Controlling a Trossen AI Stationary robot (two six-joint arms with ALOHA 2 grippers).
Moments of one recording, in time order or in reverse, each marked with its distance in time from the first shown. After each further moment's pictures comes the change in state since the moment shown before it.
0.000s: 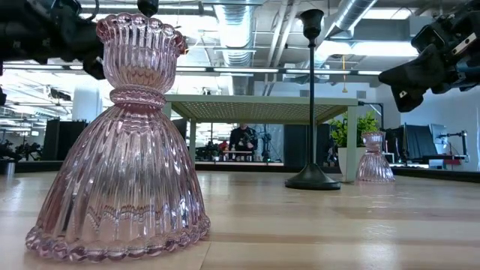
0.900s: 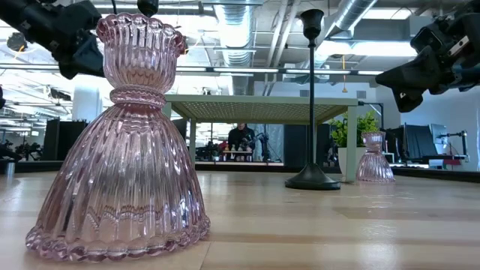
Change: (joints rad) left arm 0.000 0.267 0.428 -0.877 -0.451 -0.306; right arm 0.000 0.000 0.000 0.000 0.050 0.000
